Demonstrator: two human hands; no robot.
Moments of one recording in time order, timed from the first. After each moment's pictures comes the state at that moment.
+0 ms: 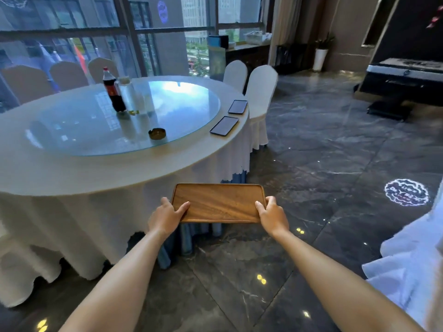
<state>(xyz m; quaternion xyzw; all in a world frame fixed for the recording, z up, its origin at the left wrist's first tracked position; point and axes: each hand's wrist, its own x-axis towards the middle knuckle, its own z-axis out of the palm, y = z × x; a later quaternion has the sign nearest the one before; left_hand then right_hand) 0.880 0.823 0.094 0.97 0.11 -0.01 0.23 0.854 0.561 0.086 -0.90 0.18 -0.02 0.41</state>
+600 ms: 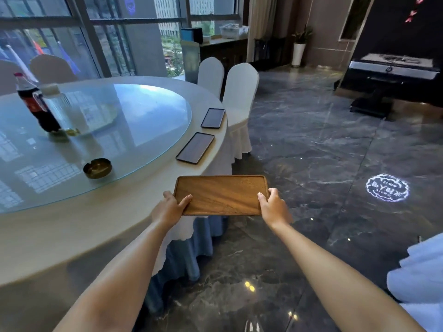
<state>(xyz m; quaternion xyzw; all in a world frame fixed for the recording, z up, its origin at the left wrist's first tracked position) 1.220 0.687 0.074 0.97 0.05 -0.05 0.25 1.162 0.436 0.071 -0.89 0.24 -0.08 0.38</state>
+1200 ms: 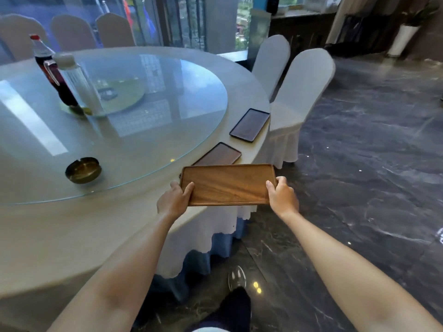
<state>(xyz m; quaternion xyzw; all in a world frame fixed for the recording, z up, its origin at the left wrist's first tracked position) 1.474 0.616 0.032 0.94 0.21 -0.01 0.25 1.504 0.354 0.049 -0.94 0.09 -0.01 0.34</state>
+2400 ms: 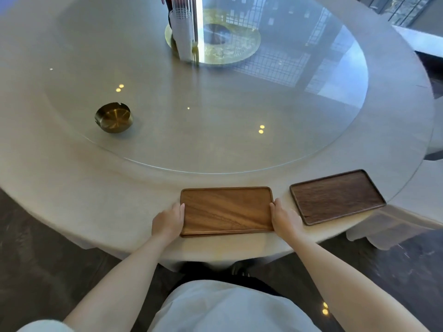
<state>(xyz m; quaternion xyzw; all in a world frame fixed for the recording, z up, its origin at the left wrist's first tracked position) 1.603 0.595 -0.062 0.83 0.51 -0.05 0.22 1.846 0.428 -0.037 -0.91 -0.35 0.23 0.06</state>
